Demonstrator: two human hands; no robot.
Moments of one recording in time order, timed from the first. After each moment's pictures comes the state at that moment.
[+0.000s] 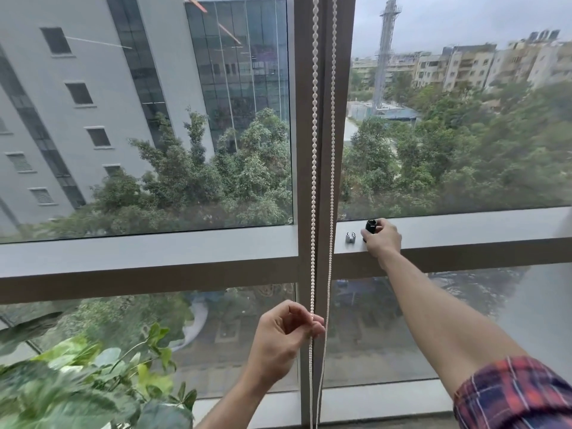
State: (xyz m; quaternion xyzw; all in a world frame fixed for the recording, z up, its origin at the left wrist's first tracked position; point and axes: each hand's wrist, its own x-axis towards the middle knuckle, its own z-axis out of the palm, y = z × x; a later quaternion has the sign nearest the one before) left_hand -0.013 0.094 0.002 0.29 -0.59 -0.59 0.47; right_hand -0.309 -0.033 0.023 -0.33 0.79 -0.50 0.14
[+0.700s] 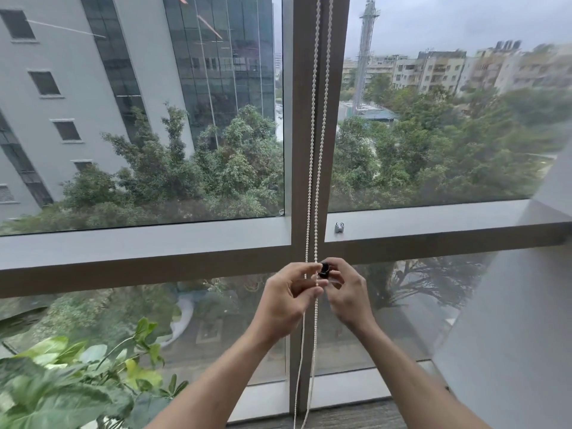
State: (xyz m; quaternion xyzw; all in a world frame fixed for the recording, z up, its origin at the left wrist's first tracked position) left_hand -0.022 0.081 0.030 0.23 -0.68 -0.52 0.46; right_hand -0.180 0.103 -0.009 -0.53 0.61 -0.57 0.16
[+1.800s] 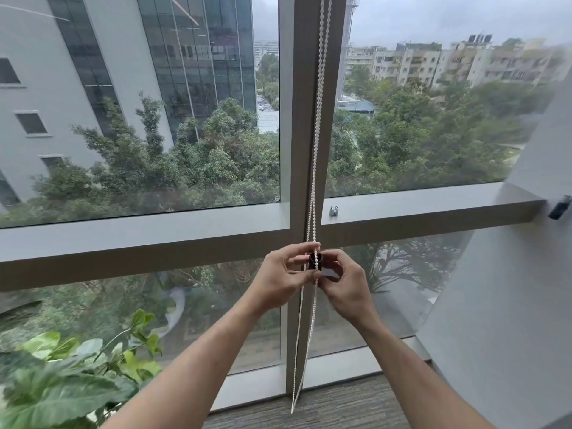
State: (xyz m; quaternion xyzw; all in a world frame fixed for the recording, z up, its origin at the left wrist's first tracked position) left_hand 0.006 0.069 0.039 0.21 -0.73 -0.54 0.37; right_hand -0.138 0.148 0.013 -0.53 0.56 -0.60 0.20
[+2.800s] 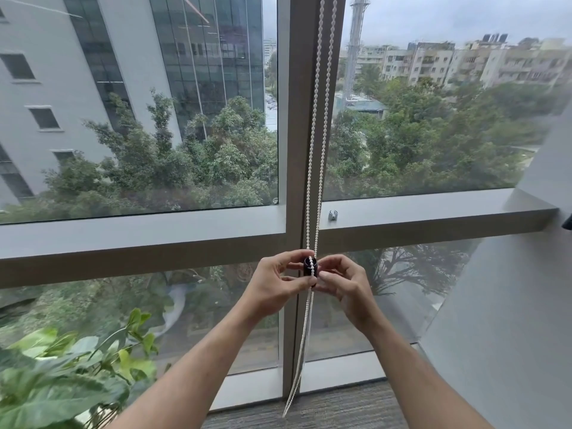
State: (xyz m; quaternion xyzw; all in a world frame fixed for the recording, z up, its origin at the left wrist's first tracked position) left_hand -0.004 0.067 0.033 0.24 -0.71 -0.53 0.39; right_hand -0.175 0.130 -0.003 -0.41 0.45 -0.66 0.43
